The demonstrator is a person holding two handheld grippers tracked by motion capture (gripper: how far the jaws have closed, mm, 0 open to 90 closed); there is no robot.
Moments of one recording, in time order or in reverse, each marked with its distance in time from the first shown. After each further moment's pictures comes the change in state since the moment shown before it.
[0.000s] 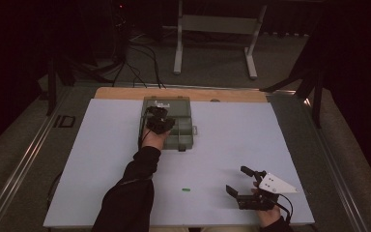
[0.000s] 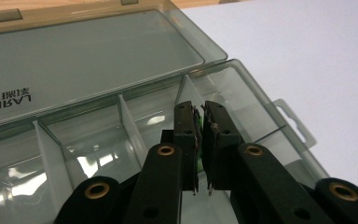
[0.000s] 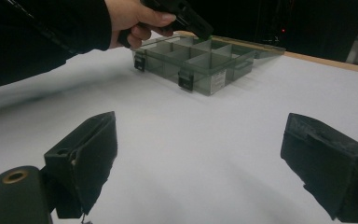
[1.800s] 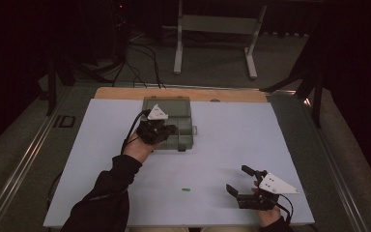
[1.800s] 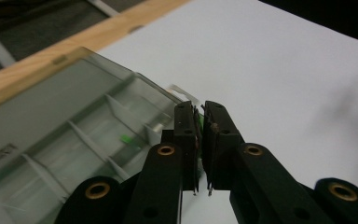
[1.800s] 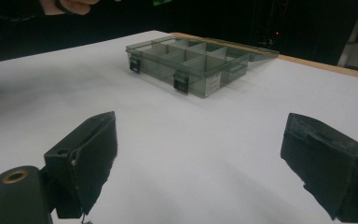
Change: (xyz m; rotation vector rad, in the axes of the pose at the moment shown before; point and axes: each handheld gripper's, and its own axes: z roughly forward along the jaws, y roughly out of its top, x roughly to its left) left arm -0.022 -0.003 -0.094 -0.081 -0.199 0.340; right arm 0.001 0.002 -0.001 -0.007 -0.024 -0.012
